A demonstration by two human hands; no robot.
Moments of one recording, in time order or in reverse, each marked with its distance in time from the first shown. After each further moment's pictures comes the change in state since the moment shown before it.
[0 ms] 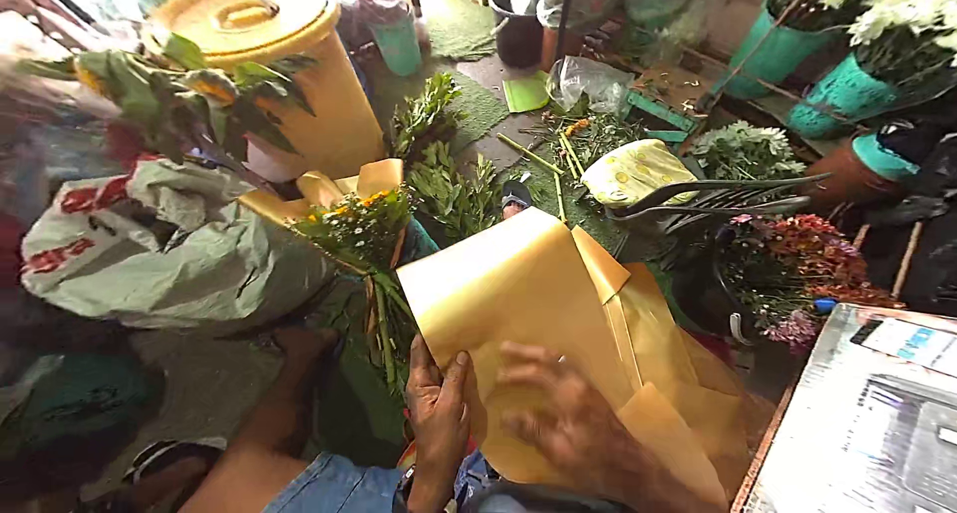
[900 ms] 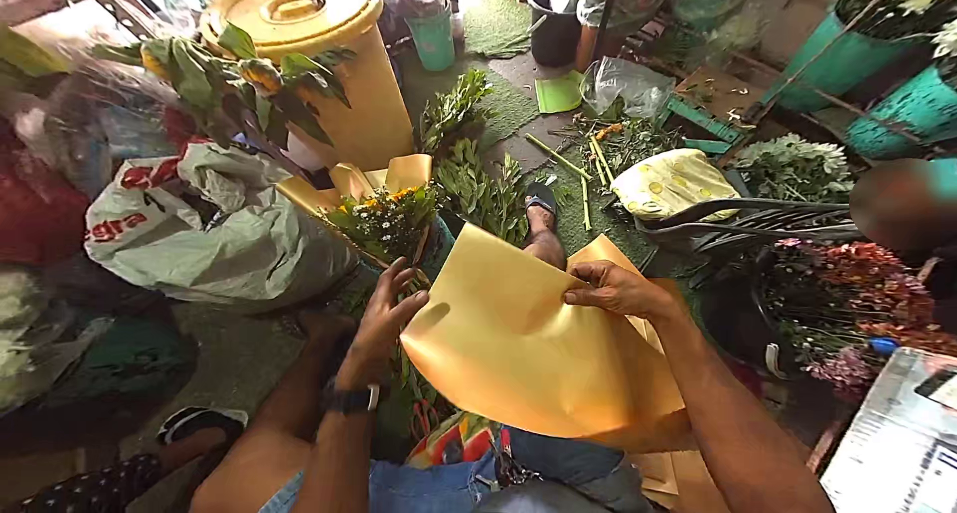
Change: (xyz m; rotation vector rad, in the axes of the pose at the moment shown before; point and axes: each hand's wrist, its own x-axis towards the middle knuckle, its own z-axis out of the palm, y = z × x) left_hand 0.144 0.007 -0.101 0.471 -0.310 -0.222; right_hand 0.130 0.156 -0.072 0.513 -0.492 0.254
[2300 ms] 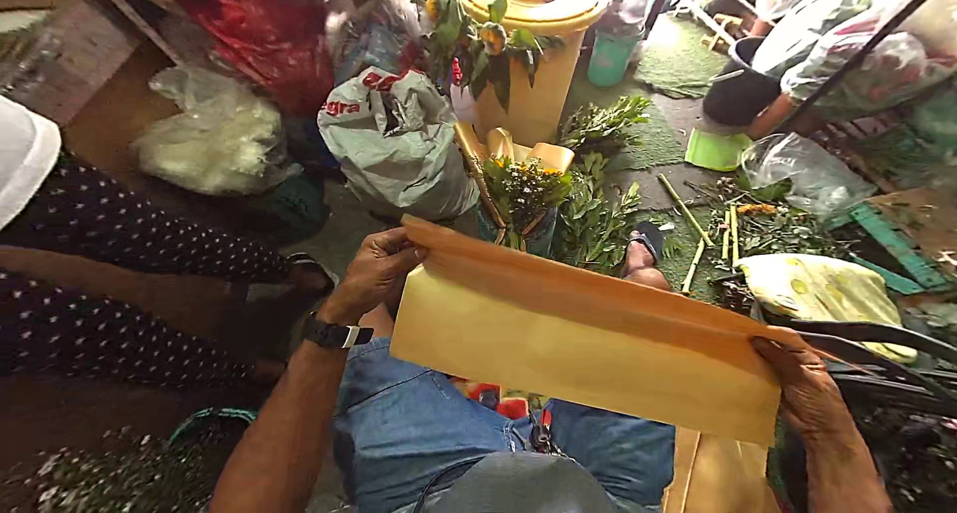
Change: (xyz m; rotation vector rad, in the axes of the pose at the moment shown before) left_hand -0.138 0.008 -0.125 -0.223 0.290 0.266; right_hand -0.058 0.045 -0.030 0.211 0.492 -0.225
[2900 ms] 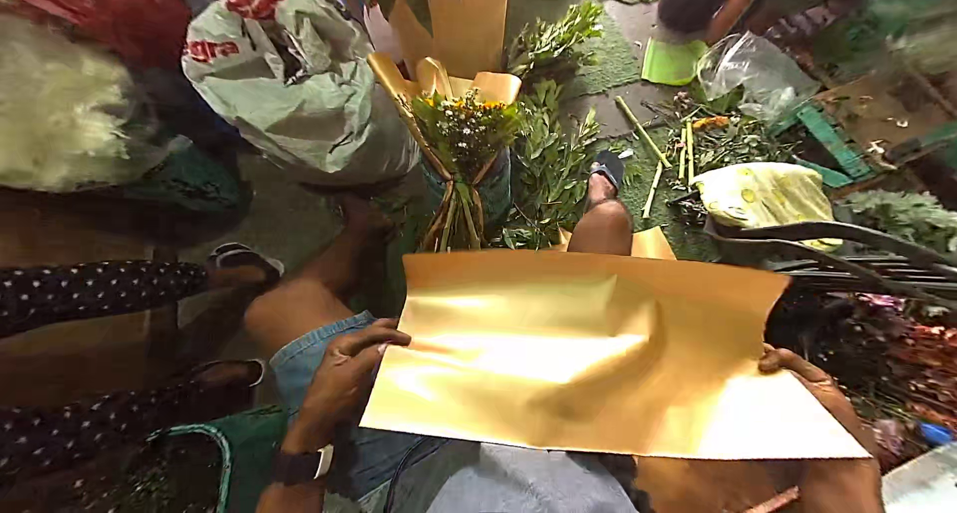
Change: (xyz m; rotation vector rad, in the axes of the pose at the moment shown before) left_hand -0.128 -0.076 0.048 -0.034 -0.054 -0.196; right_hand -0.137 -0.011 -0.048 -0.025 0.188 0.220
